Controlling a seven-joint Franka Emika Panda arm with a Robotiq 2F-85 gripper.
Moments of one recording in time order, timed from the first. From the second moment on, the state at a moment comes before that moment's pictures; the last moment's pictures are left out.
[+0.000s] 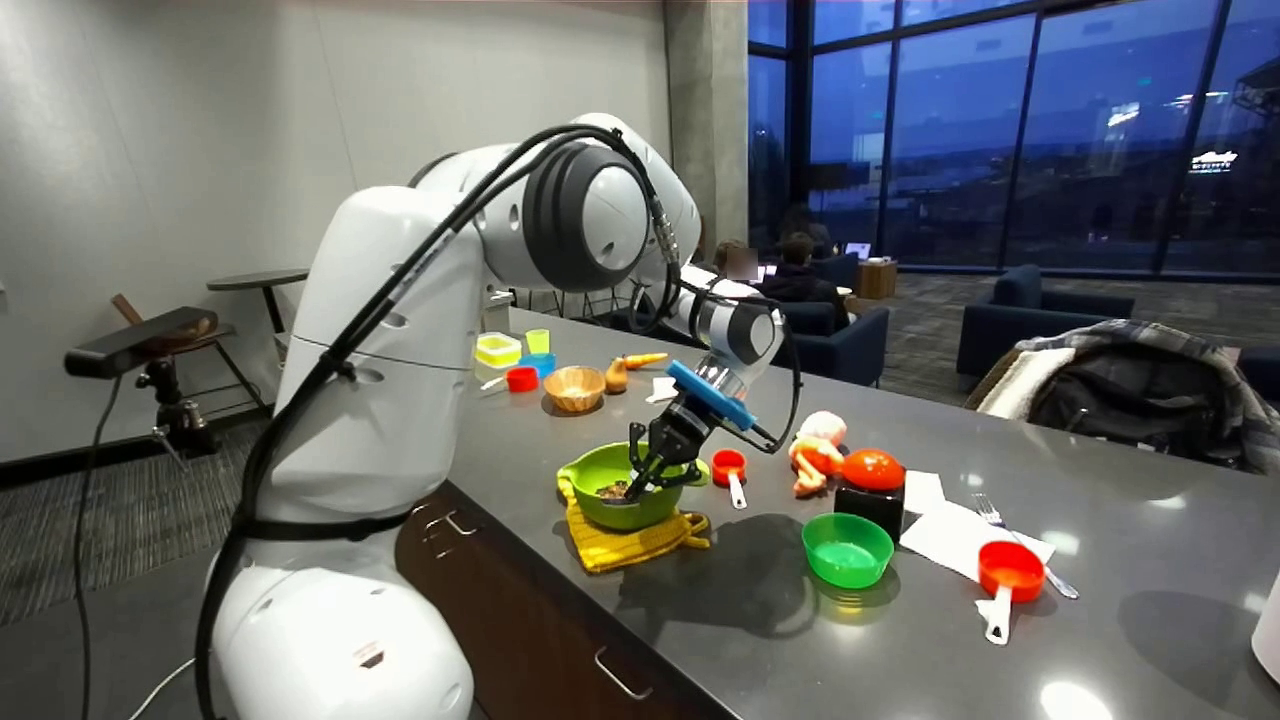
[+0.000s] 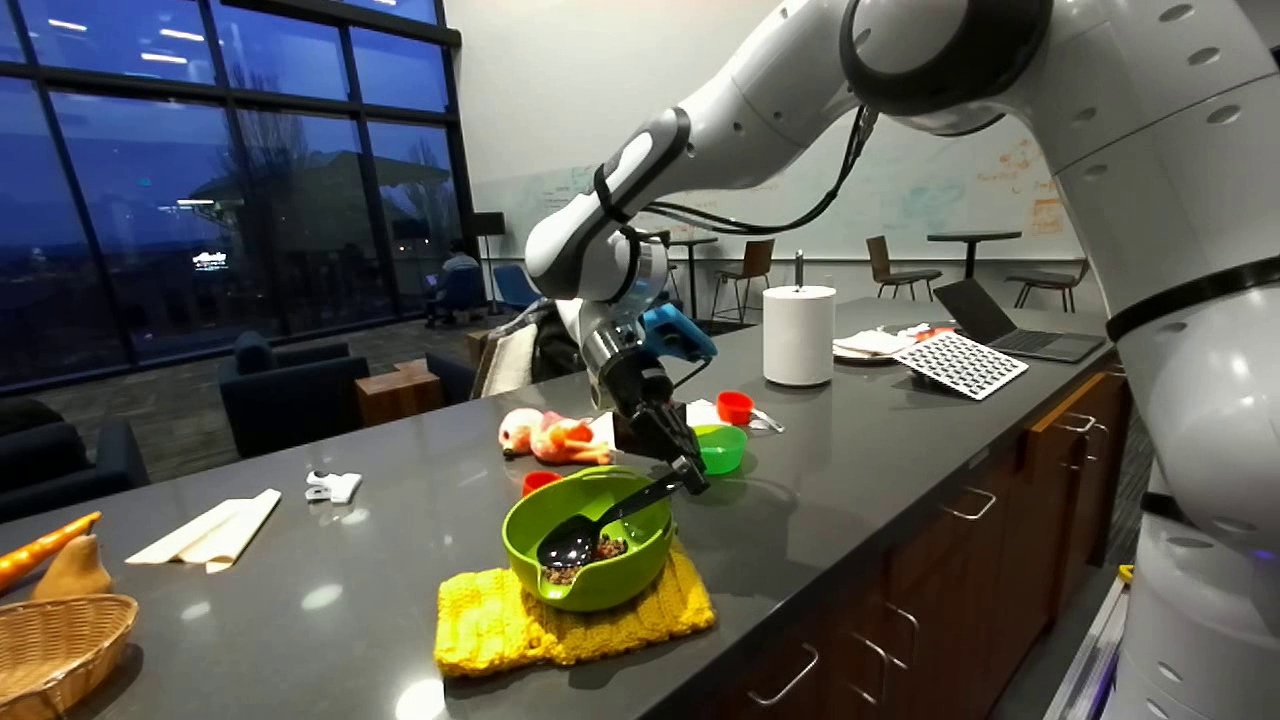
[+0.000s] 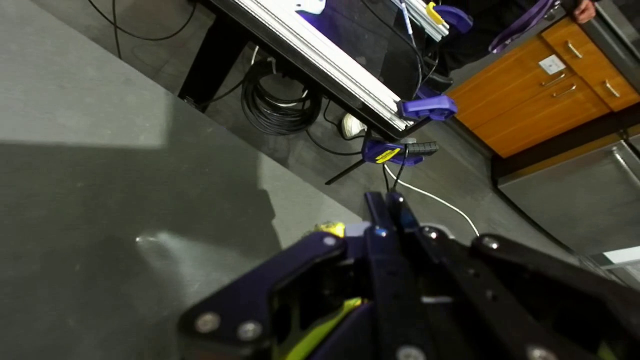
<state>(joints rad) 0.05 0.42 0.09 -1.77 0.22 1.30 -0.45</state>
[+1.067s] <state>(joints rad) 0.07 0.56 0.10 -1.52 0.02 0.99 -0.36</state>
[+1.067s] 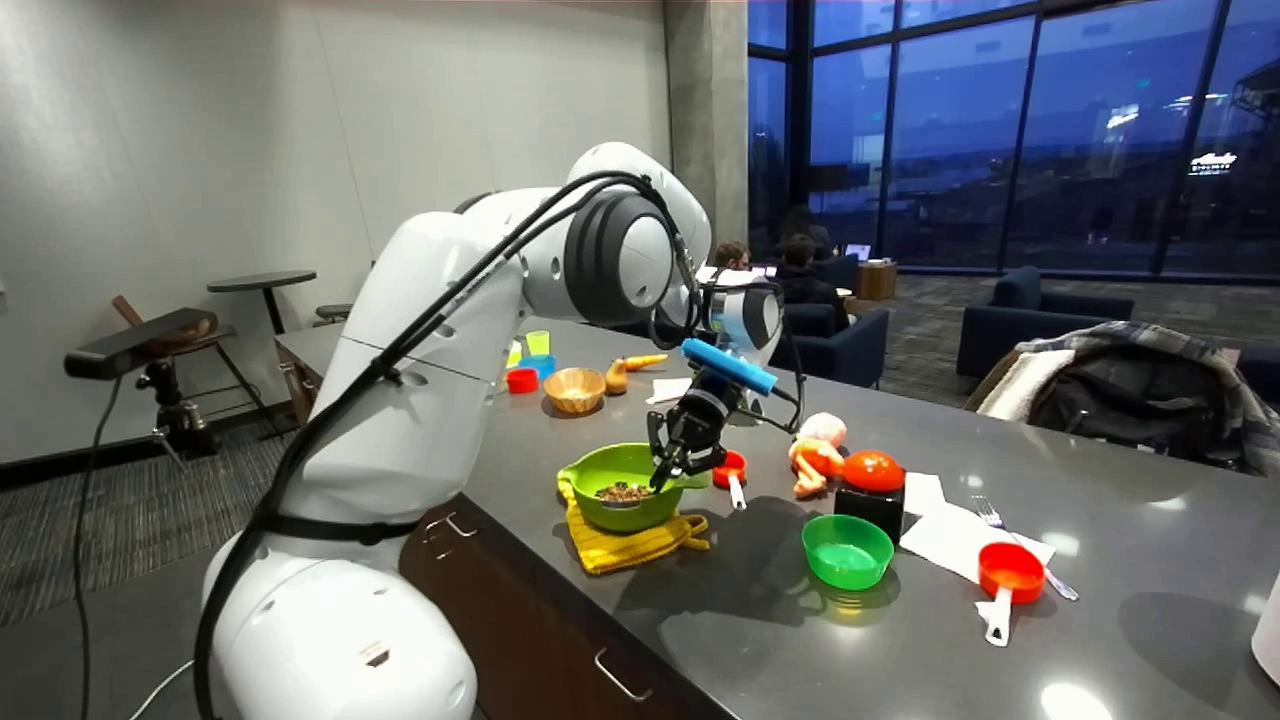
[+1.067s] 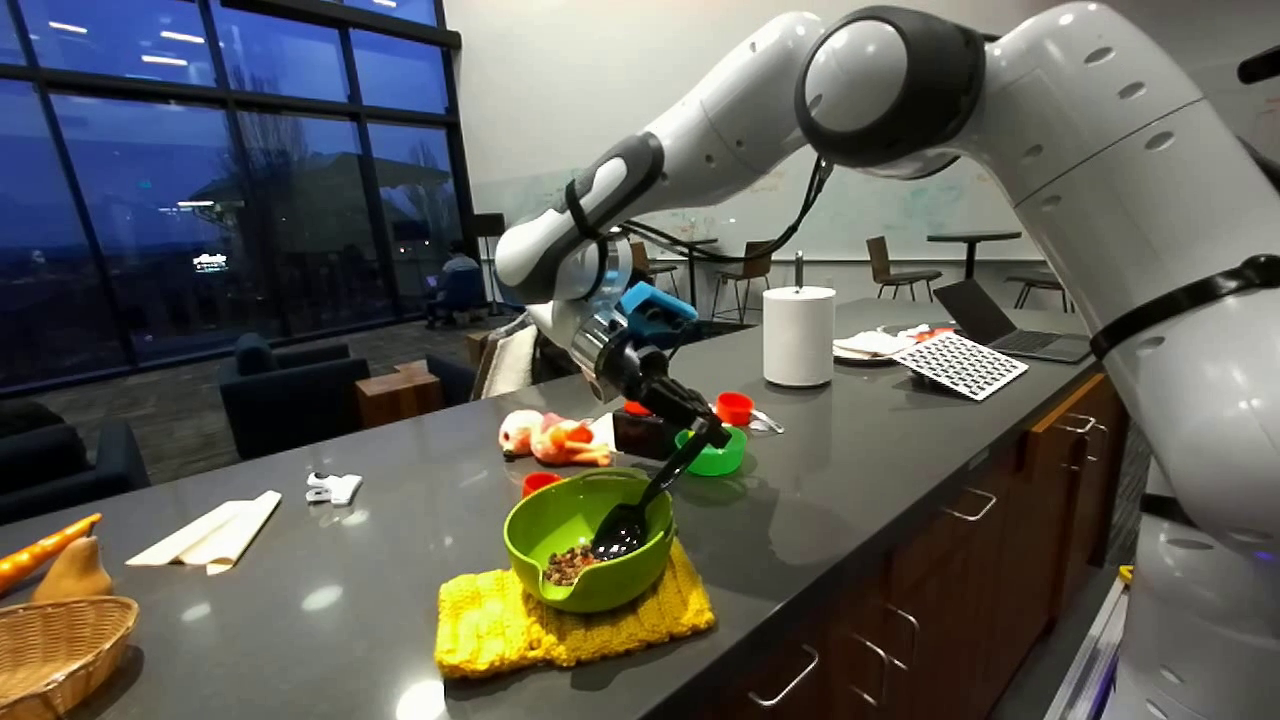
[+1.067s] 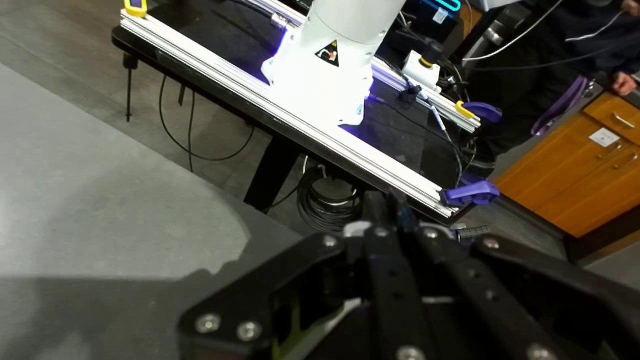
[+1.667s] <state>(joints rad) 0.10 0.71 0.15 -1.31 0.01 0.87 -0.35</state>
